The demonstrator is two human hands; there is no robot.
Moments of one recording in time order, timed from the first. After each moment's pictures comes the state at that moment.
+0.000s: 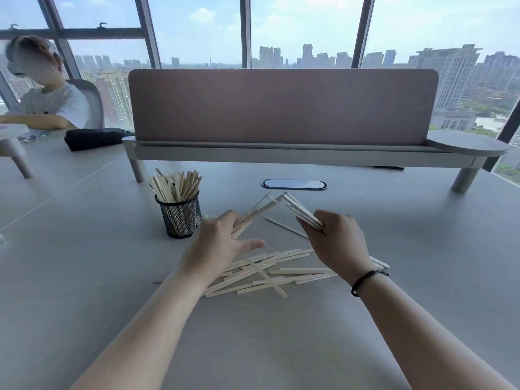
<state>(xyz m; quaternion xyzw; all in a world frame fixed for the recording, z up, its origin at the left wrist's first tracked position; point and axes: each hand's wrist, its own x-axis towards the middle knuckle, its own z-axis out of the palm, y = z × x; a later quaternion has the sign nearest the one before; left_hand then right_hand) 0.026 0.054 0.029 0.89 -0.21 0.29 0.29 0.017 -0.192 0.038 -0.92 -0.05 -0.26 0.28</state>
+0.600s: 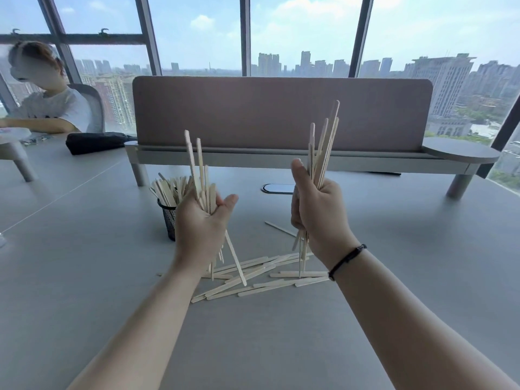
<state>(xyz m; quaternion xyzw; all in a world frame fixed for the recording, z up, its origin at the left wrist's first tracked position) 0.015 0.047 0.069 0.74 -0.09 0.38 0.55 0.005 -0.135 0.113 -0.66 -0.06 -0.17 0.73</state>
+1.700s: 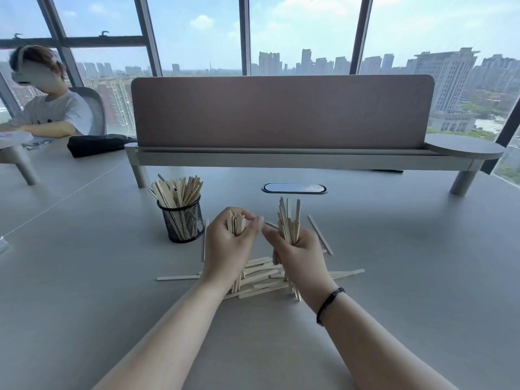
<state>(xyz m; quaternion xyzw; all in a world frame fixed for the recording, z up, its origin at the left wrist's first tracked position) 0.022 0.016 0.026 0.73 -0.09 0.29 0.61 -0.013 -0.121 0.041 -0.71 -0.10 -0.12 0.68</state>
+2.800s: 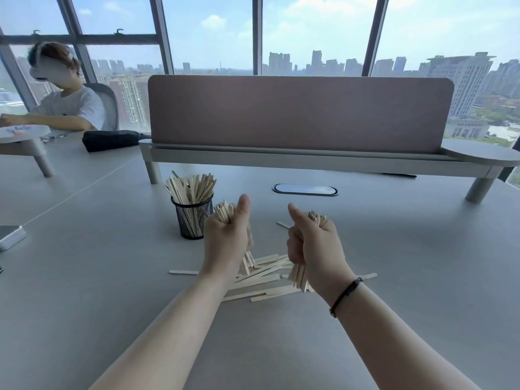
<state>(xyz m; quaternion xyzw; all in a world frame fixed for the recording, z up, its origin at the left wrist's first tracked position) 0.009 0.024 0.050 0.66 -0.02 0.23 0.71 -0.008 -0.118 0.063 -0.62 -0.05 -0.06 0.78</state>
